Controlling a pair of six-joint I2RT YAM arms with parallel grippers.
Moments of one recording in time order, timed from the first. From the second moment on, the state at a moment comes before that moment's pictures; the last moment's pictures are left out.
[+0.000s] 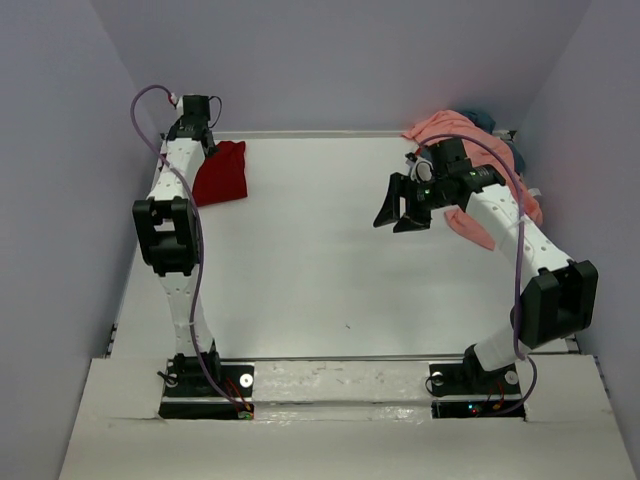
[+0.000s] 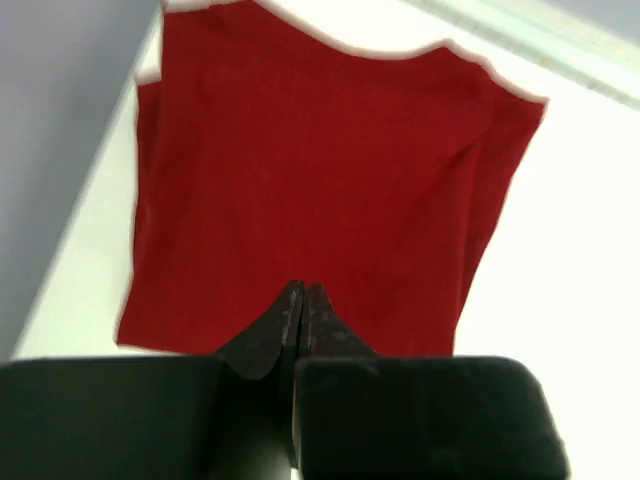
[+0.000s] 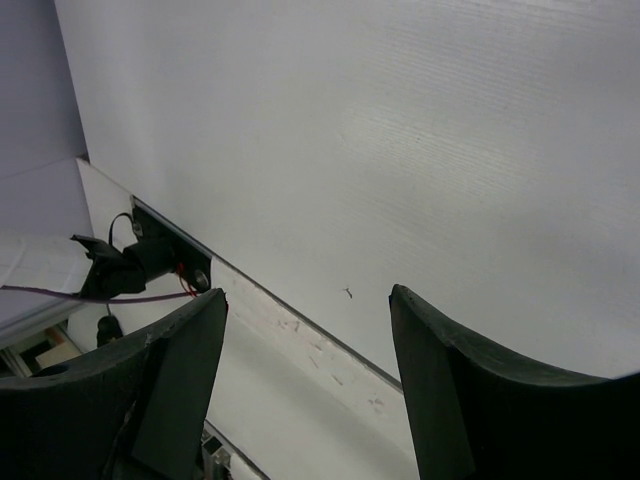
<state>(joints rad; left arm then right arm) 0.01 2.15 2.03 -0.60 -0.35 -0.28 0.29 1.54 1.42 -0.88 -0.58 0.40</state>
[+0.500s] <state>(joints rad) 0.05 2.28 1.94 -0.71 -0.25 -0.38 0.29 1.53 1.38 -0.86 -0.58 0.40</state>
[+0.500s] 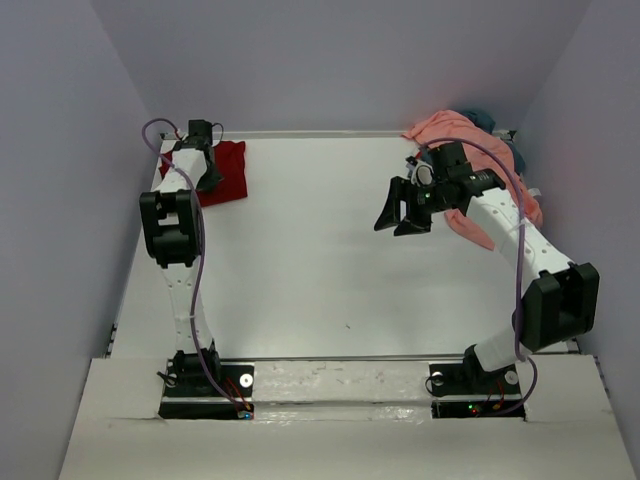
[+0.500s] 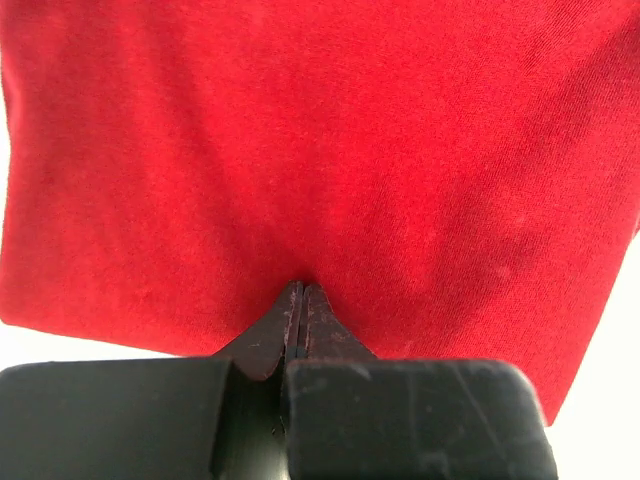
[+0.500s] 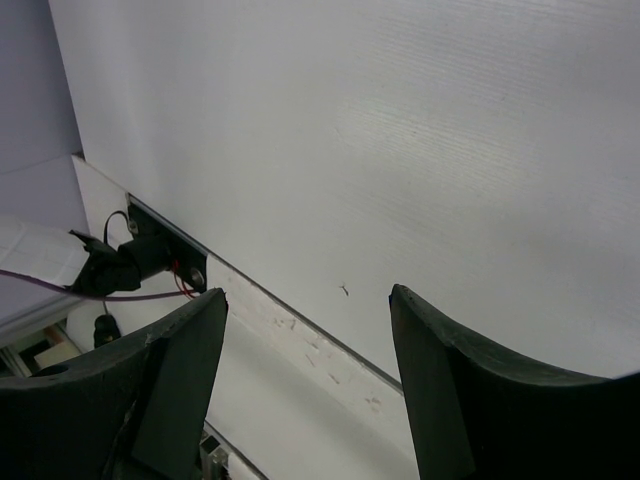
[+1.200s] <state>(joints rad) 0.09 2.44 2.15 -0.73 -0.23 -0.36 0.29 1.50 1.36 -0.85 -0.58 0.42</state>
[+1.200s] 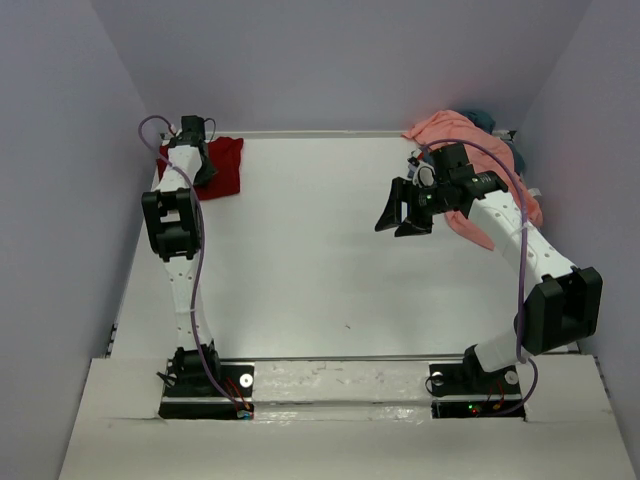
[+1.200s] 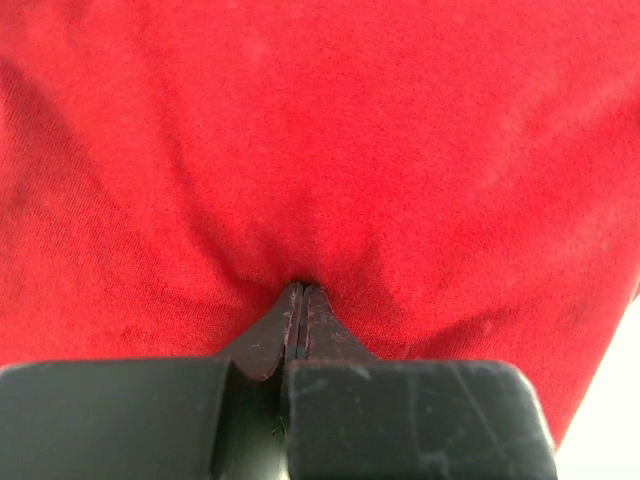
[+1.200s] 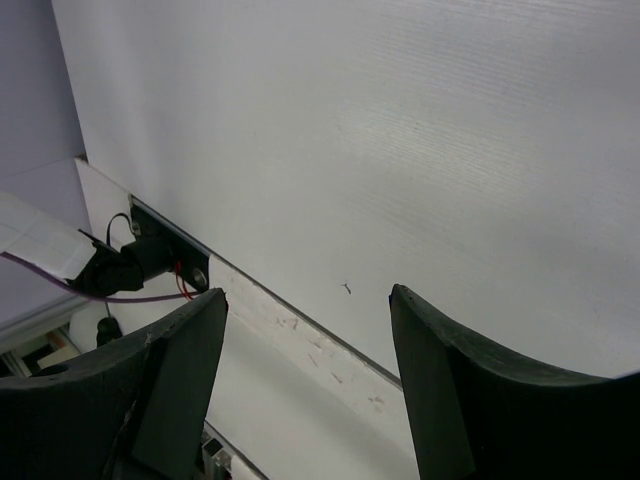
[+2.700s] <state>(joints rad) 0.16 2.50 2.25 -0.67 -0.15 -0.30 0.29 1.50 1.36 -0.85 -0.57 0.42</state>
